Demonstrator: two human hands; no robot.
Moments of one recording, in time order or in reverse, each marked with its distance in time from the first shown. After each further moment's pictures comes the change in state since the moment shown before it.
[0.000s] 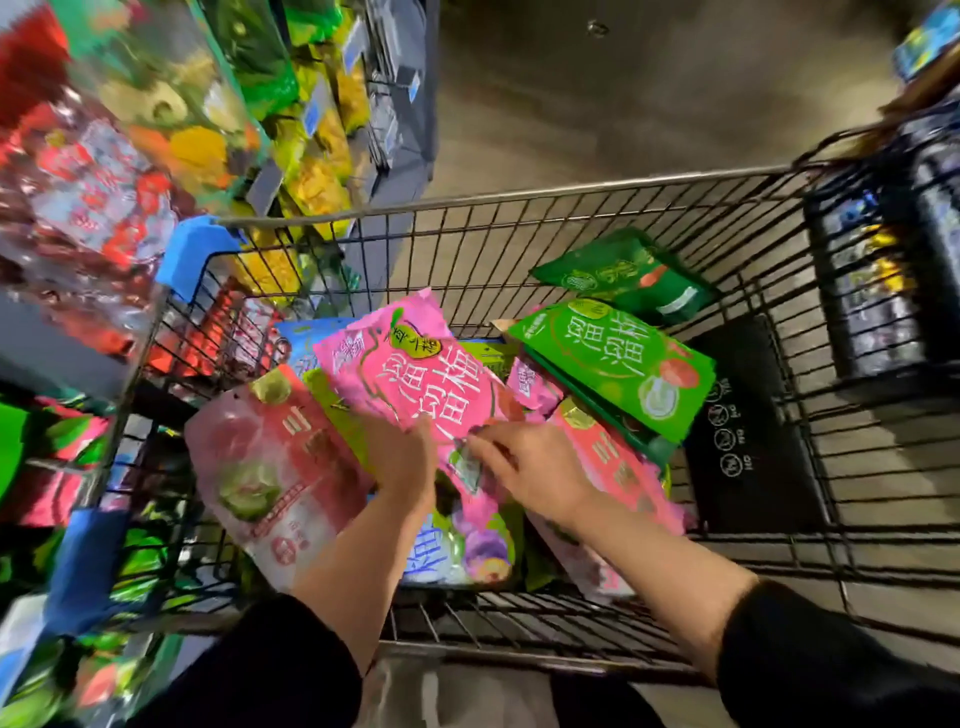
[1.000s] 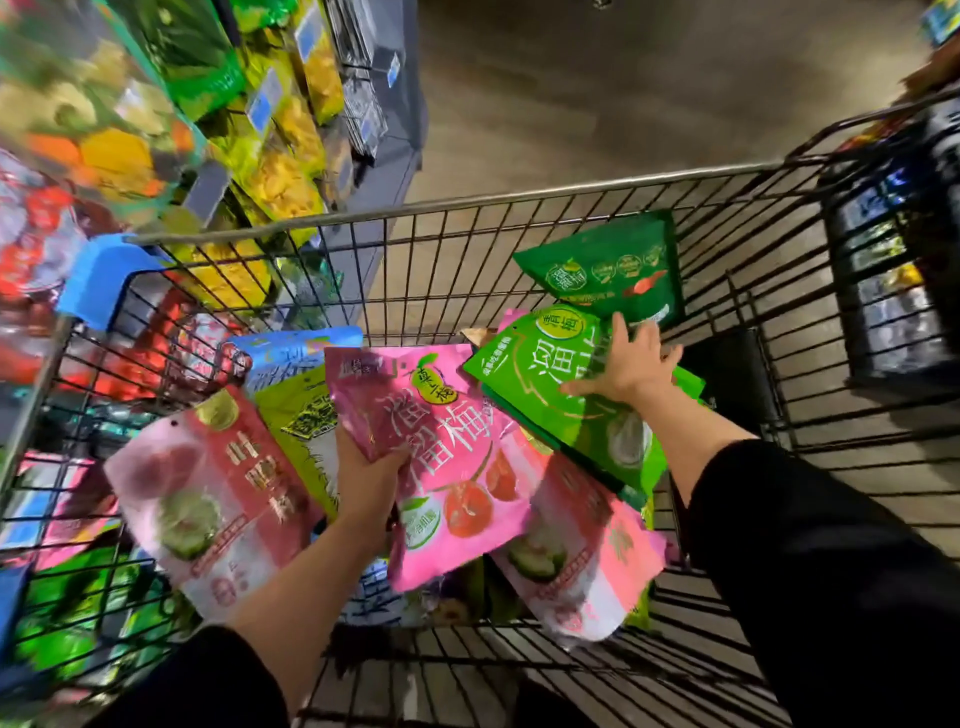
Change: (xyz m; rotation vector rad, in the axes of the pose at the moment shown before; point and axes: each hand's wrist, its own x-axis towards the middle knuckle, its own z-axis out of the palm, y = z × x) left_hand 0.023 -0.029 0.032 -0.160 -0.194 -0.054; right_hand 0.086 0.176 -0.079 -0.300 -0.308 0.805
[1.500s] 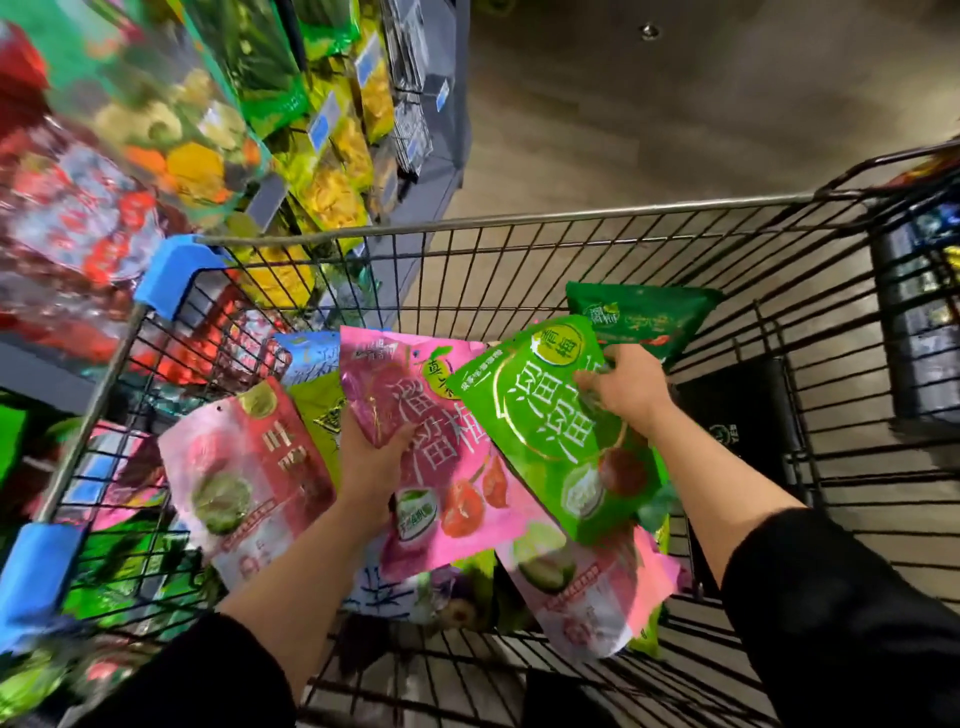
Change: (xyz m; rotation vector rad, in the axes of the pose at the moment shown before) left_hand -0.009 0.033 -0.011 -0.043 0.080 0.106; right_hand -0.021 -0.020 -0.004 0.480 0.138 -0.244
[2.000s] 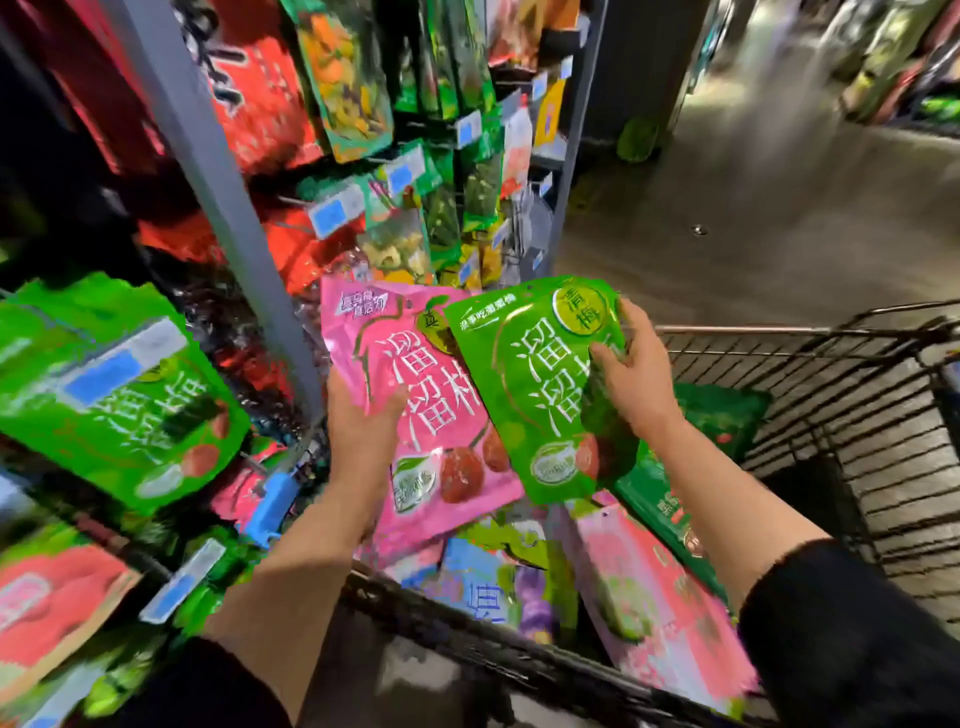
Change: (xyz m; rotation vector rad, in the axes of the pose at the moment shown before) left_hand -0.097 0.132 -0.143 -0.176 0.204 0.504; right_hand -0.143 -0.170 -0.035 0.519 0.301 -0.601
